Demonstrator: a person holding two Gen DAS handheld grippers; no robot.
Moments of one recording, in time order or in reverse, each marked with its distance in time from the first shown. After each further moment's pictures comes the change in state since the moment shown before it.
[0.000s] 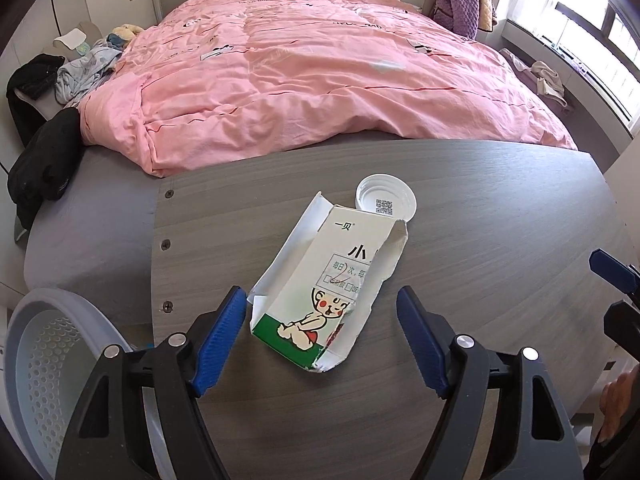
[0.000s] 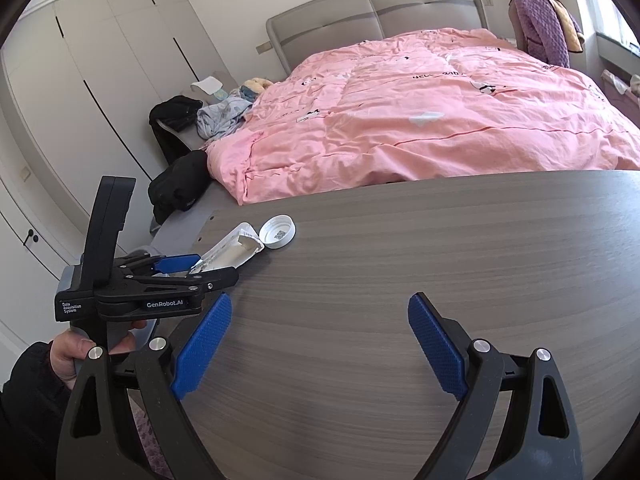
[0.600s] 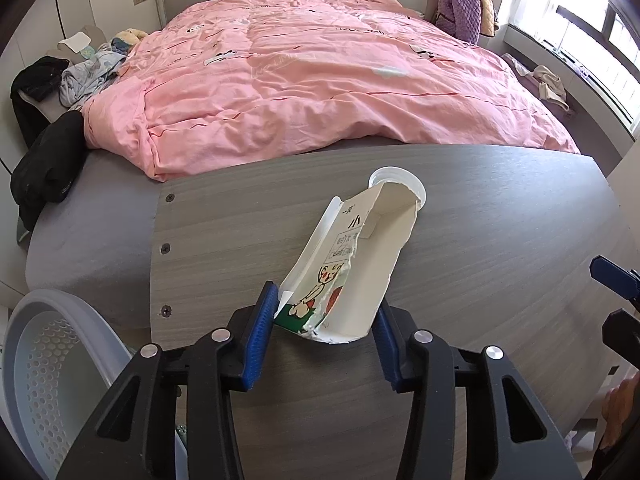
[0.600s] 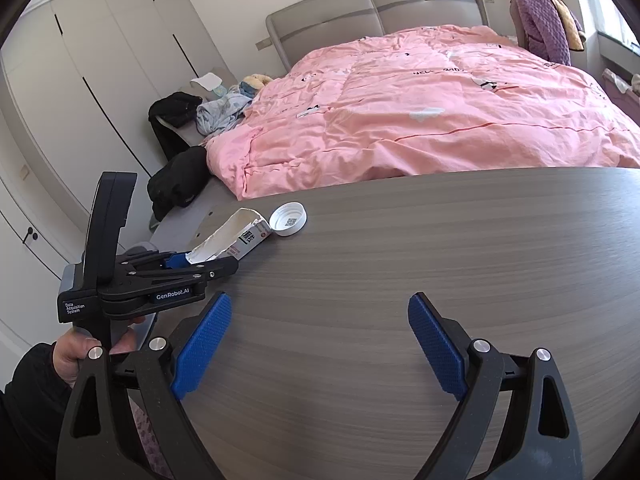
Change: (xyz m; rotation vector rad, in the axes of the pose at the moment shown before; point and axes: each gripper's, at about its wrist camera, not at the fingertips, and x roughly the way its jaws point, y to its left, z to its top) left arm -0.001 -0.001 -0.002 -0.008 -0.029 0.012; right arm 0.003 0.000 -0.002 0.003 0.013 0.000
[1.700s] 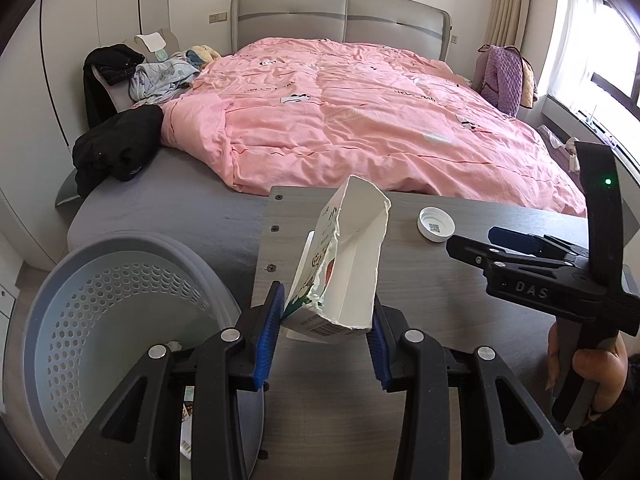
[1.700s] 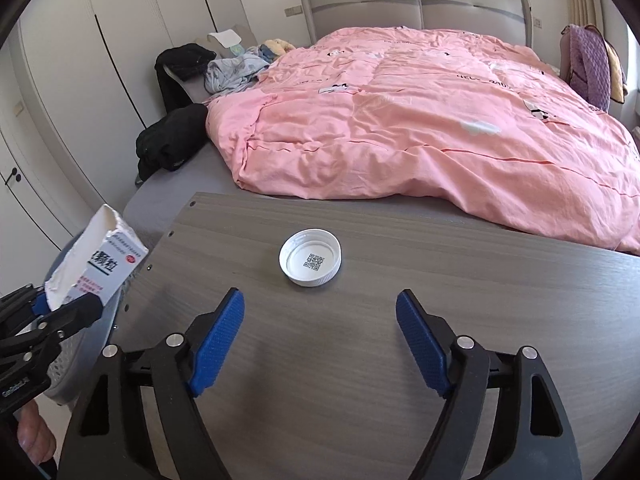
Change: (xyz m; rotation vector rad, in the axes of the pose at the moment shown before) left arm -0.079 0.036 -0.052 -0.188 -0.207 0.110; right arm 0.113 0.045 0.048 -0.207 0.098 -0.072
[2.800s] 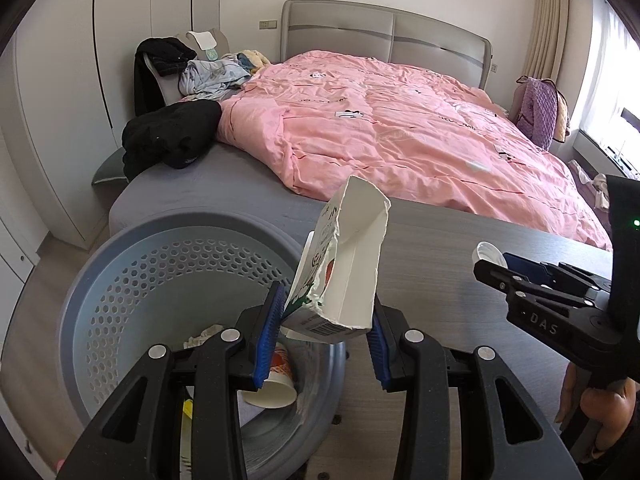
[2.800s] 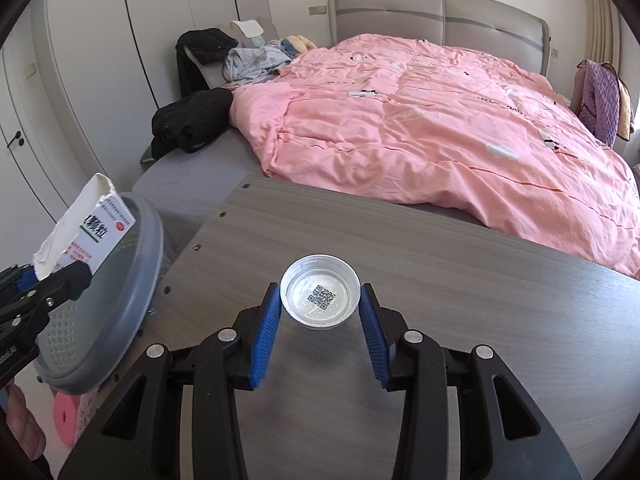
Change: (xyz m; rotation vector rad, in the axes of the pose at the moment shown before) left arm -0.047 0.051 -0.026 -0.118 -0.058 0.101; right arm -0.025 0.077 -0.016 -0.096 -0.022 0.007
